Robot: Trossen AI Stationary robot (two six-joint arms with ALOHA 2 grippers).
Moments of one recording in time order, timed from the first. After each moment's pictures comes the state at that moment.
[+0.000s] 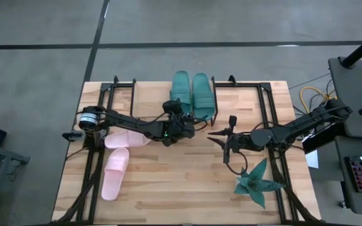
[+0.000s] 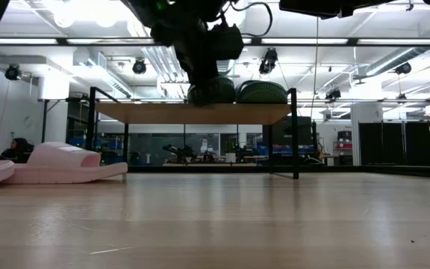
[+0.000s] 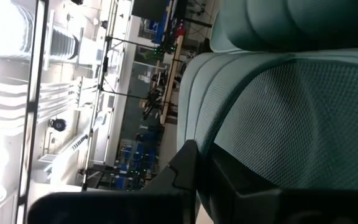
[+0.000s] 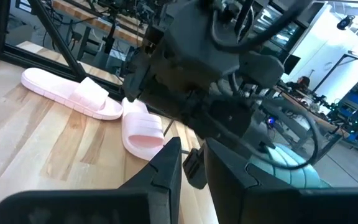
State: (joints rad) left arm -0.05 1.88 1.31 -0.01 -1.44 0.66; right arm 0.35 1.10 0.58 0.42 0.55 -0.40
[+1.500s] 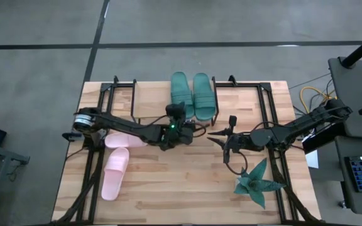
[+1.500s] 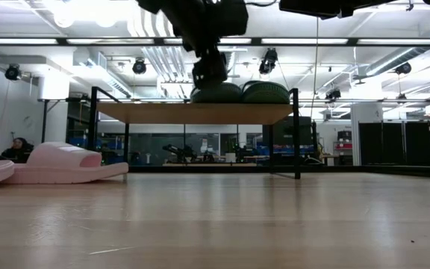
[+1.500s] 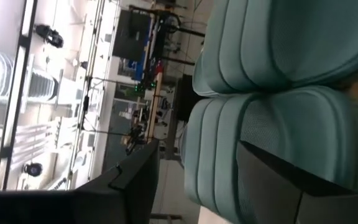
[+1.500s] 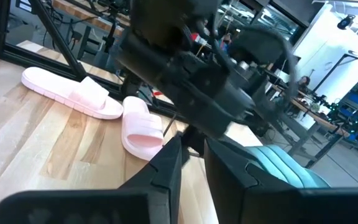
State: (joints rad) left arm -0.13 1.81 1.35 -0.07 -1.32 0.72; right arm 0.35 1.10 0.58 0.42 0.55 -0.40
